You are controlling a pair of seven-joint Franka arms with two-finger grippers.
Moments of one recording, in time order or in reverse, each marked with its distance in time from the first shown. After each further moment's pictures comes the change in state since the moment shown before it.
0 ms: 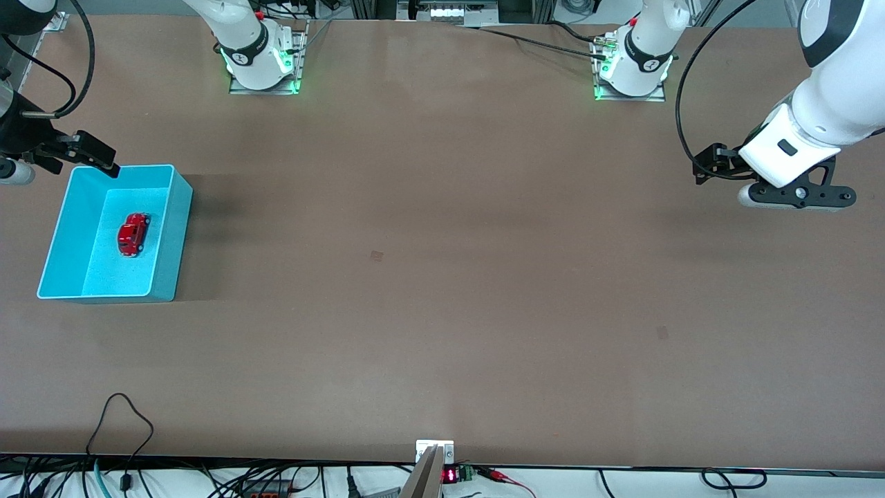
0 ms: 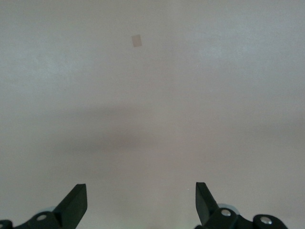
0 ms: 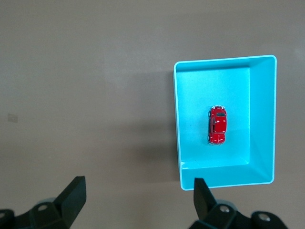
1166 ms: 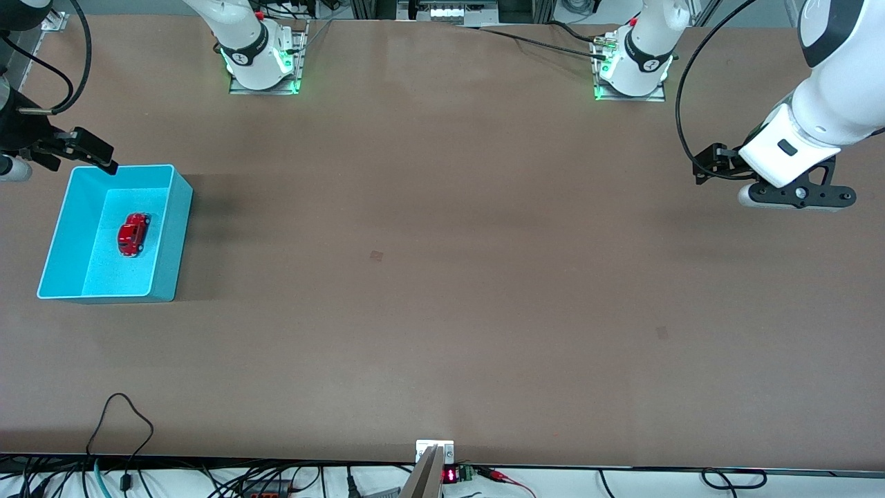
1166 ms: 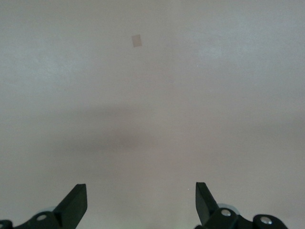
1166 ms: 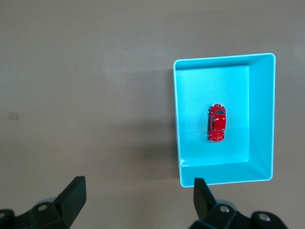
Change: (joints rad) left arm 0.000 0.000 0.000 0.000 0.000 0.000 0.000; right arm 0.000 -0.003 -0.001 0.009 0.000 -0.019 0.000
